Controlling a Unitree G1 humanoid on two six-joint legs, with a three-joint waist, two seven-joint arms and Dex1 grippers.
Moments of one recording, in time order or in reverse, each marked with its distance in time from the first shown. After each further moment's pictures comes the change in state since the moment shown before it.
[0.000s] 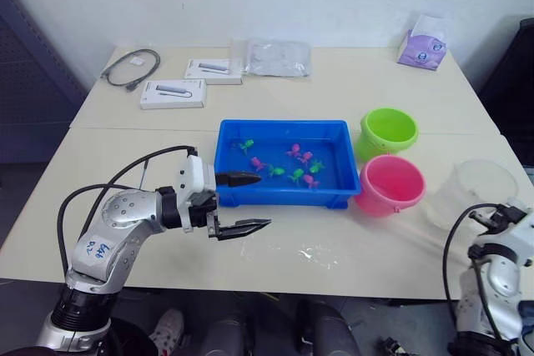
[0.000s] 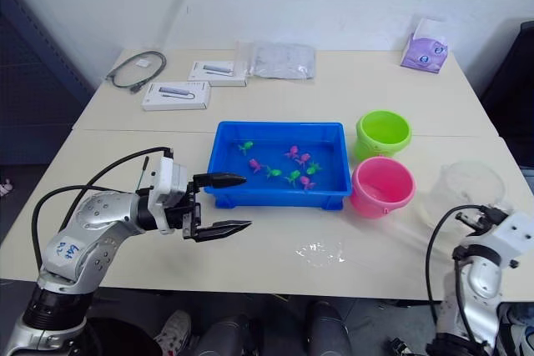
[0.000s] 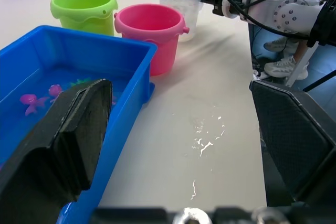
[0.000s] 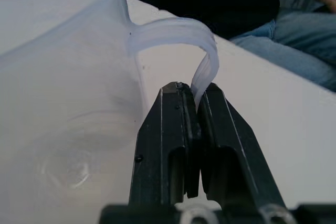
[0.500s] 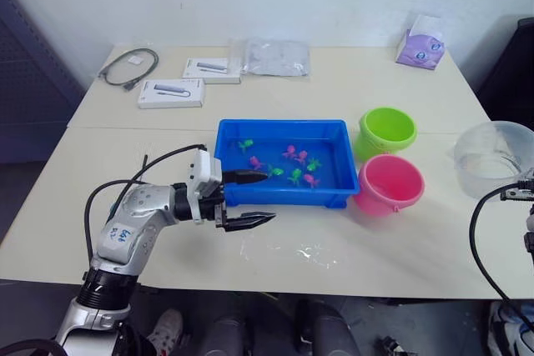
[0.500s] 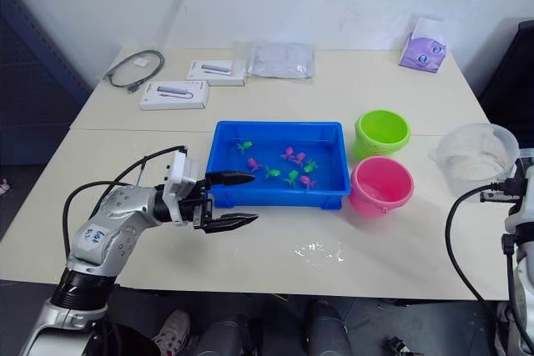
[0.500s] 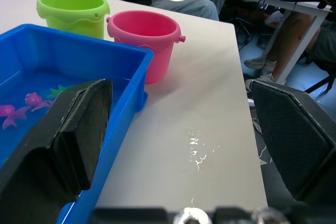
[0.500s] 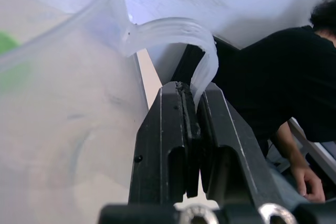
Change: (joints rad) left arm -0.105 -0.104 -0.063 0.243 0.036 -0.089 -0.092; right arm 0.156 -0.320 0.007 -0.376 -0.162 0.154 0.205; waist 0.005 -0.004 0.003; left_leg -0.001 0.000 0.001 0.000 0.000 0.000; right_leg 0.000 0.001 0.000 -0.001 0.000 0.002
